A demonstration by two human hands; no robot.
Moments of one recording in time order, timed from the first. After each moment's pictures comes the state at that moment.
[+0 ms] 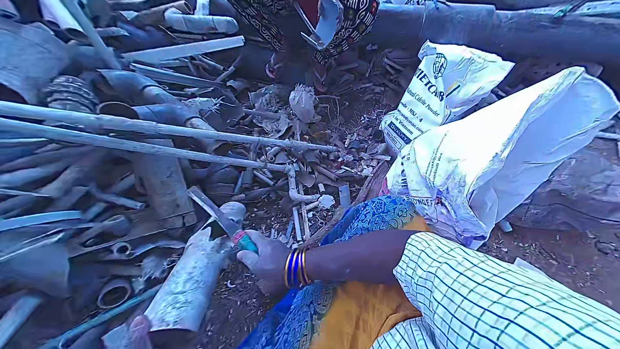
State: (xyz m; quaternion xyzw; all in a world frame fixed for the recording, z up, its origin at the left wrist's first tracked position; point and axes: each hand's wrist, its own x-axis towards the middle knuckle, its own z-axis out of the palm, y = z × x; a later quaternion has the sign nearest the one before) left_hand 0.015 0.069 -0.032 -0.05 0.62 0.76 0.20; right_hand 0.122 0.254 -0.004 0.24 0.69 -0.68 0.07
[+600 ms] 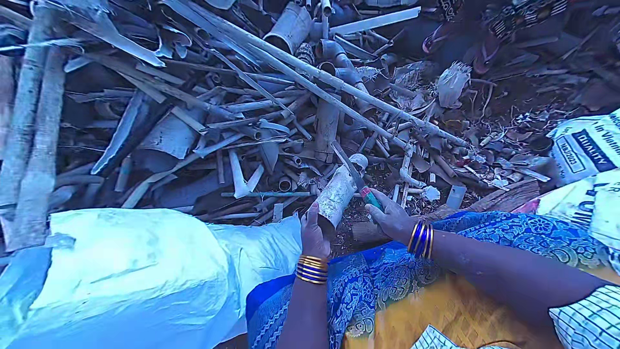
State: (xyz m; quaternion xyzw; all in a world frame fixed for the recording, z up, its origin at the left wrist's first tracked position) left_hand 0.018 0.076 -0.018 -0.17 0.62 0.75 0.18; right_hand 0.119 0.235 -0.008 0.21 0.72 -0.66 0.06
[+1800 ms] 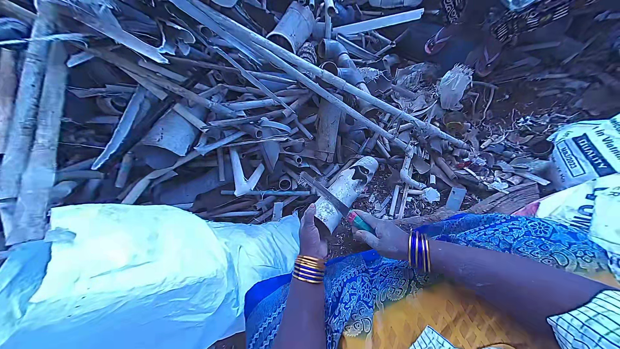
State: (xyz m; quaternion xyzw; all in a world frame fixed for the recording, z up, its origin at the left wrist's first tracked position) left_hand 0.019 0.072 -0.017 -0.16 0.62 0.75 0.19; right_hand 0.127 0.227 -0.002 0.08 0.81 -0.56 0.16
